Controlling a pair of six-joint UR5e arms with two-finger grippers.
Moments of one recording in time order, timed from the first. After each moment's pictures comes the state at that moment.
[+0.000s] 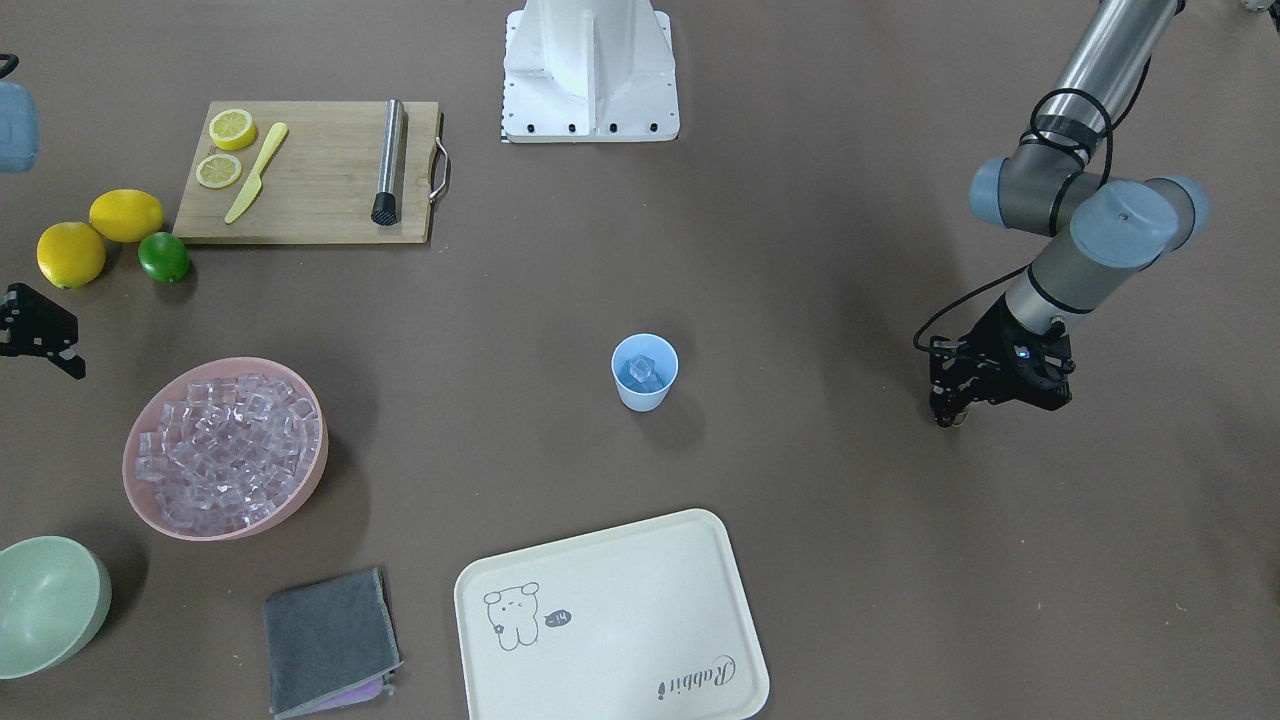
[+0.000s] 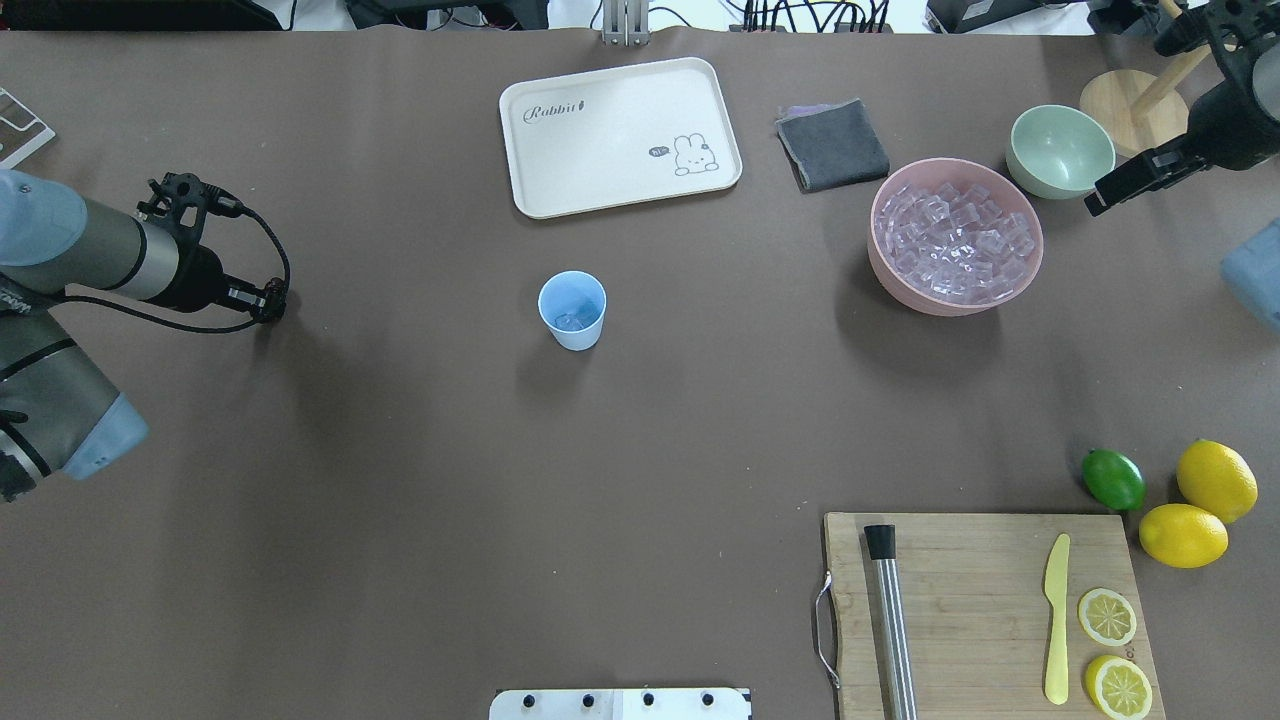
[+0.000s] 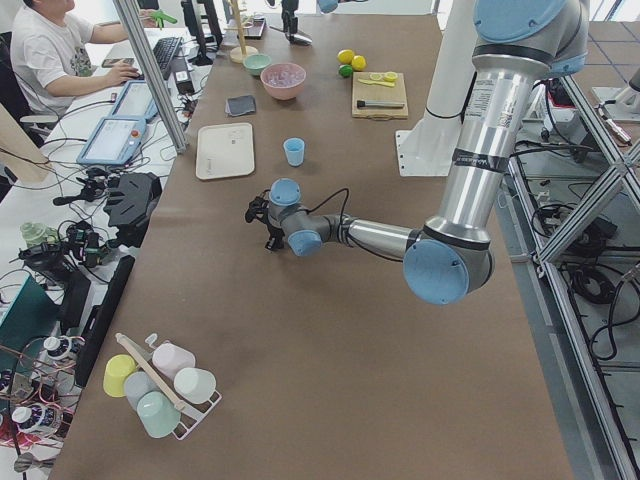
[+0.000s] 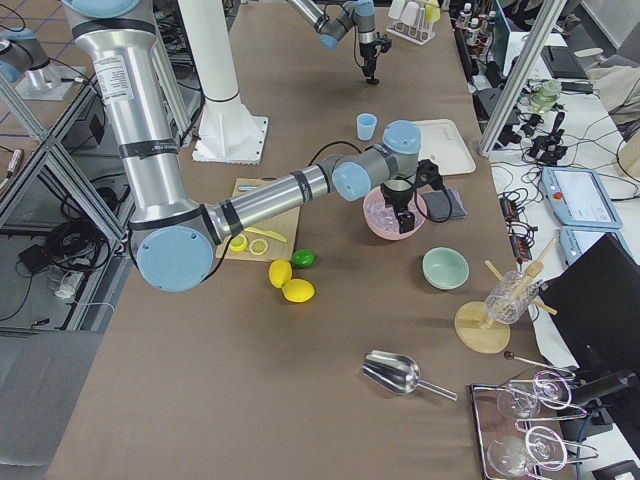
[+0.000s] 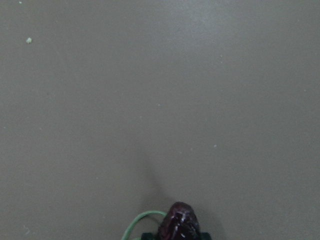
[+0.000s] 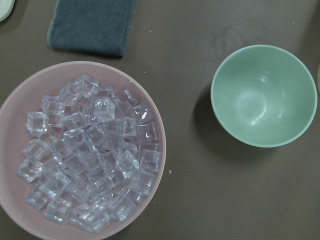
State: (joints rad) left arm -0.86 -1.82 -1.41 -2.39 -2.07 -0.69; right arm 1.20 -1.35 1.74 -1.42 2.27 0.25
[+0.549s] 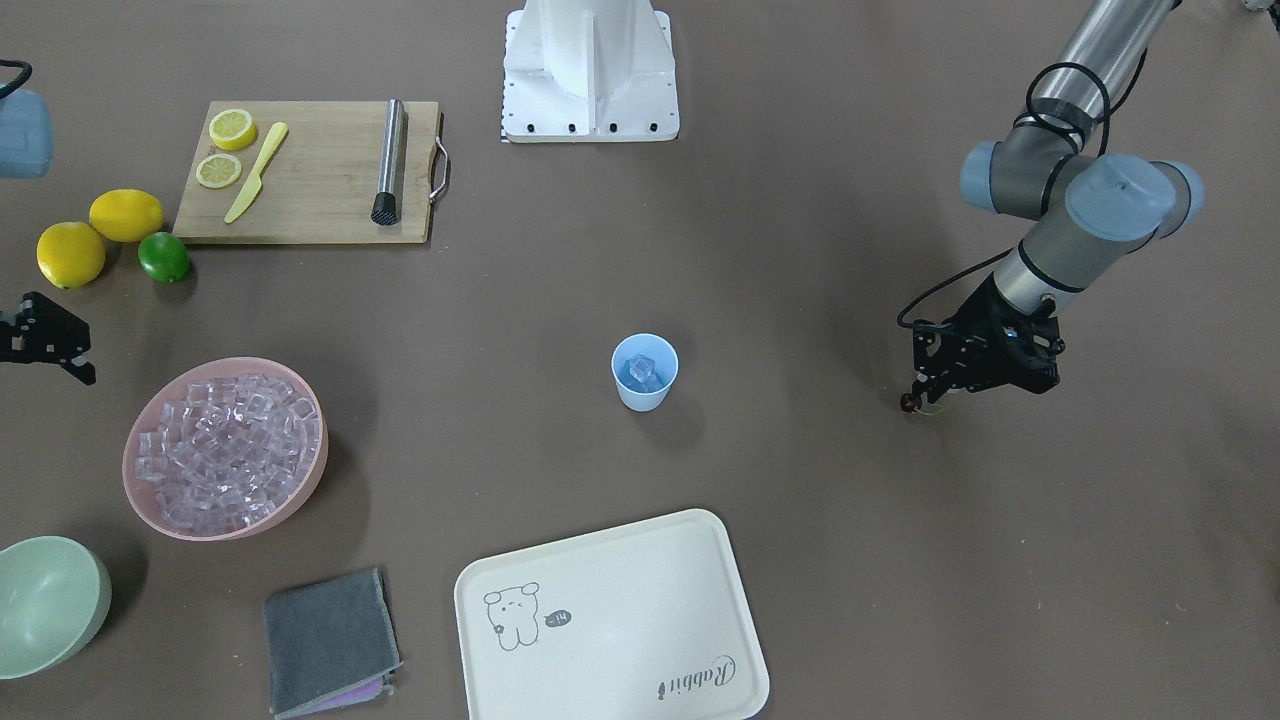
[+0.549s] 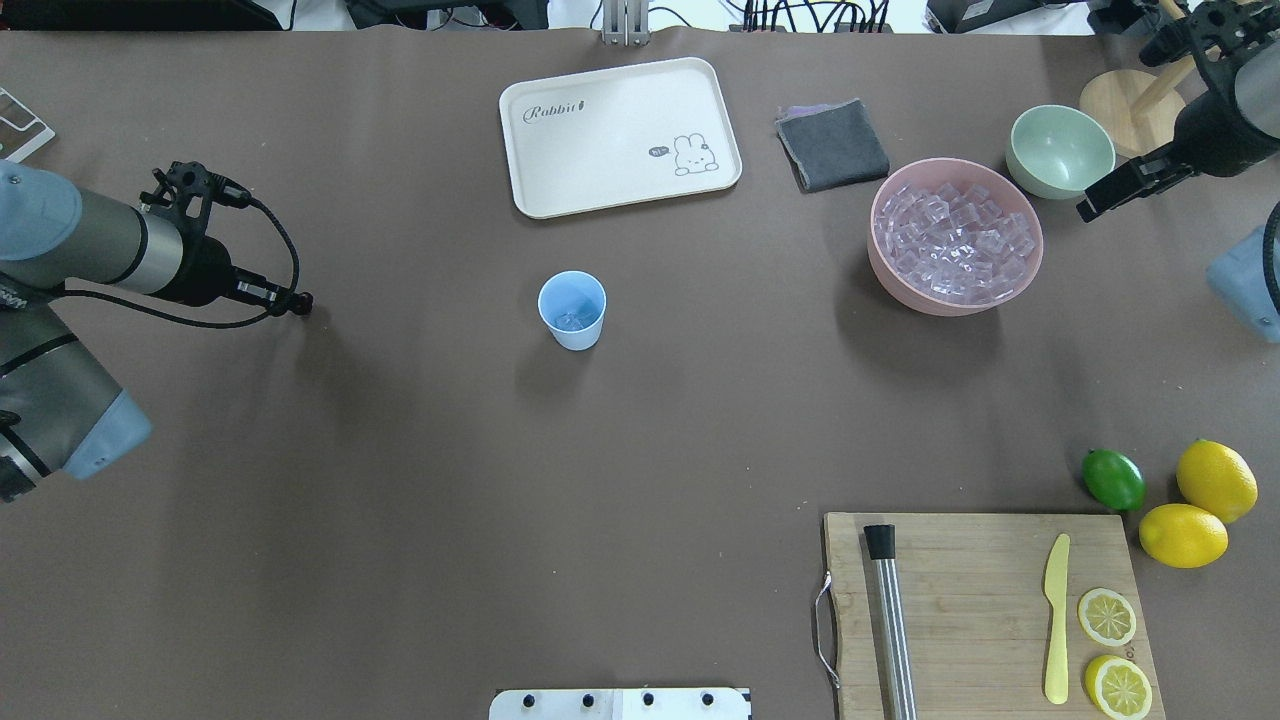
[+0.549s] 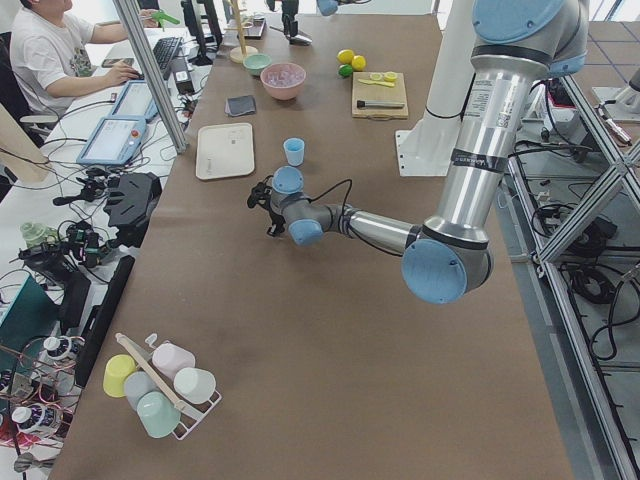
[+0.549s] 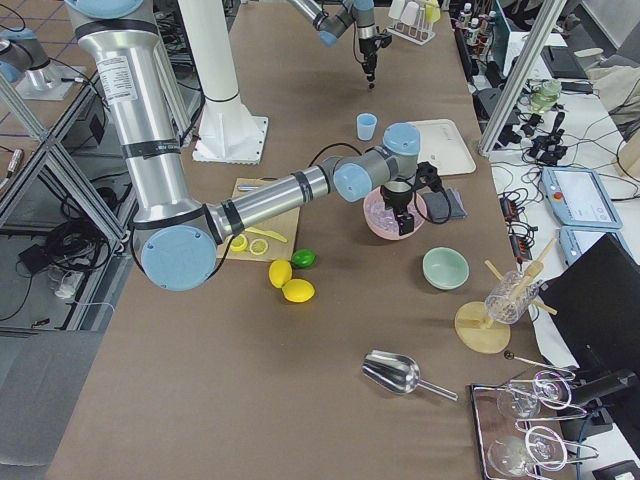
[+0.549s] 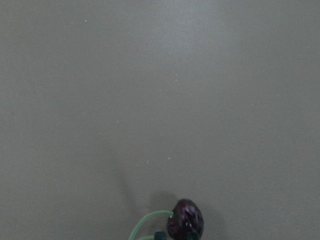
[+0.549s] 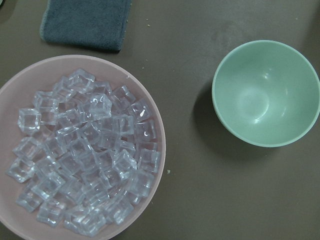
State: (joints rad) left arm -0.87 -1.83 -1.51 -2.37 -2.10 -0.73; right arm 1.18 -1.34 1.72 -1.42 2.24 0.24
